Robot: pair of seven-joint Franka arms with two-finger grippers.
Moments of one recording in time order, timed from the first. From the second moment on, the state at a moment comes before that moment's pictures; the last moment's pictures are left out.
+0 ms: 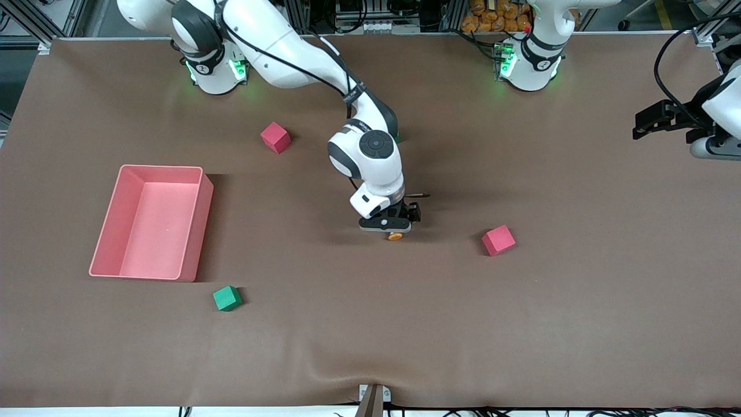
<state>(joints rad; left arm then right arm) -0.03 0.02 -0.01 -1.53 0.01 1.40 0.06 0.85 0.89 -0.06 -1.28 -0.03 2.39 0.95</state>
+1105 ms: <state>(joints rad) -0.31 0.31 -0.03 -1.44 -0.10 1.42 -0.28 0.36 0.63 -0.13 -1.41 -0.04 1.53 0.12</state>
